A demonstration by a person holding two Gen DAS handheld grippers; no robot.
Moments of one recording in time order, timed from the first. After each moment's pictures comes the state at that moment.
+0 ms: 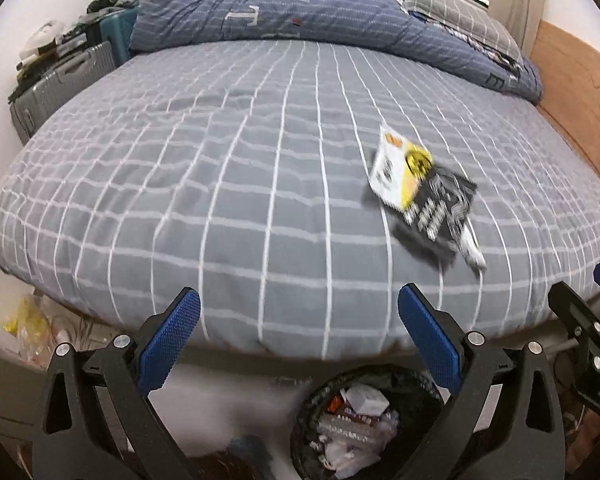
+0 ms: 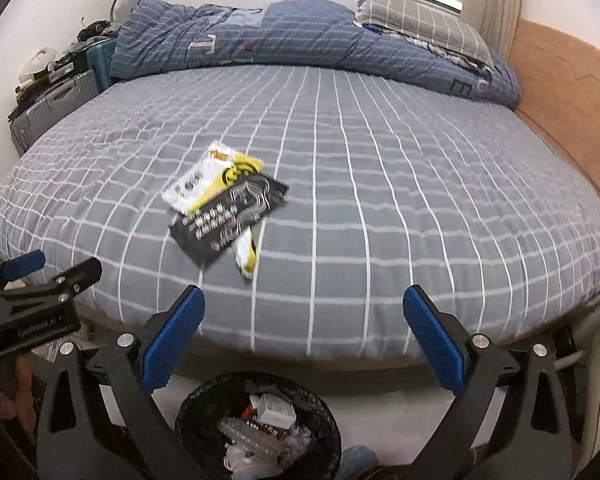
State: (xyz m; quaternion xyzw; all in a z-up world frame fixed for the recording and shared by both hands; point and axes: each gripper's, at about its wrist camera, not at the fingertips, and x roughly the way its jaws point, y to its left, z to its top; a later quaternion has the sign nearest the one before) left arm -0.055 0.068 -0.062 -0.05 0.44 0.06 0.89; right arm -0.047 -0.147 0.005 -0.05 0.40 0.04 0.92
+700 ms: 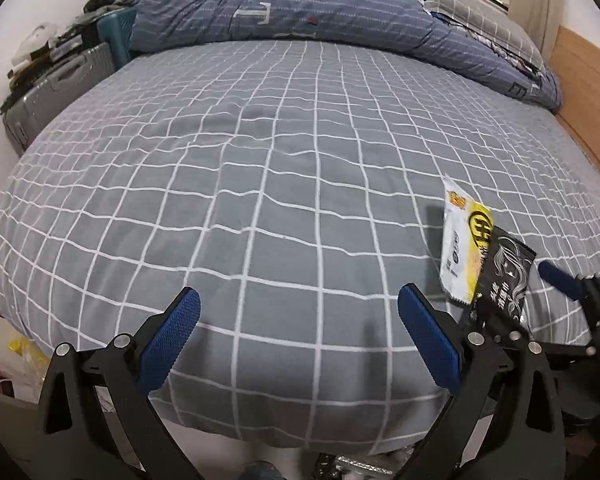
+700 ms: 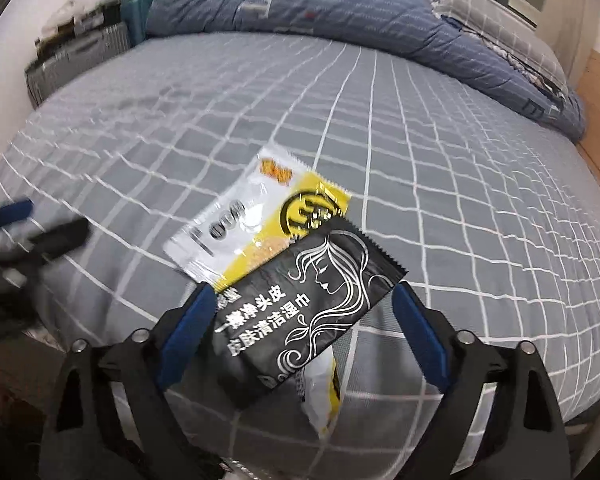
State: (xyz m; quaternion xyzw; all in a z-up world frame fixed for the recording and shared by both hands) left arm 0.026 0.111 -0.067 -0.04 0.45 0.07 0.89; right arm 0.069 -0.072 -0.055 -0.10 0.45 0.11 0.88
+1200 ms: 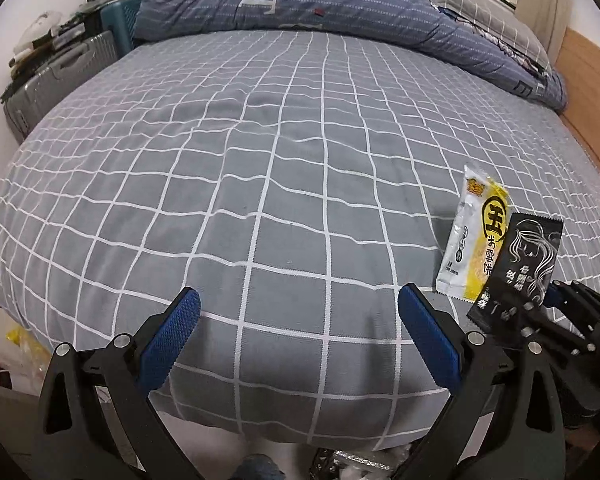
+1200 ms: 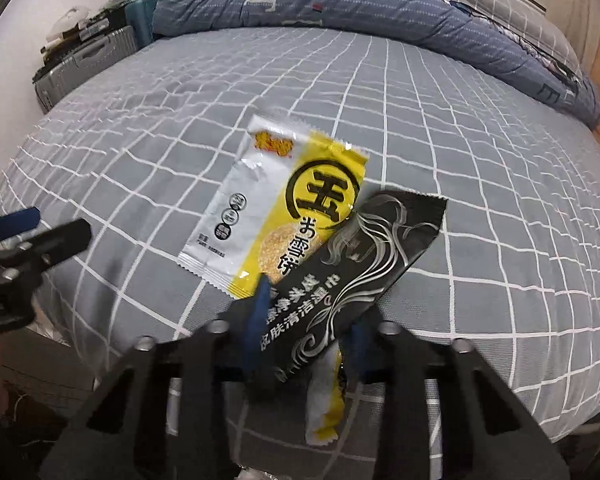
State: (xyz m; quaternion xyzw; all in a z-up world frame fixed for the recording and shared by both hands) left arm 0.023 0.114 -0.074 -0.05 0.47 0.07 0.88; right arm 0.067 -0.081 -0.053 -0.07 0.45 0.14 0.88
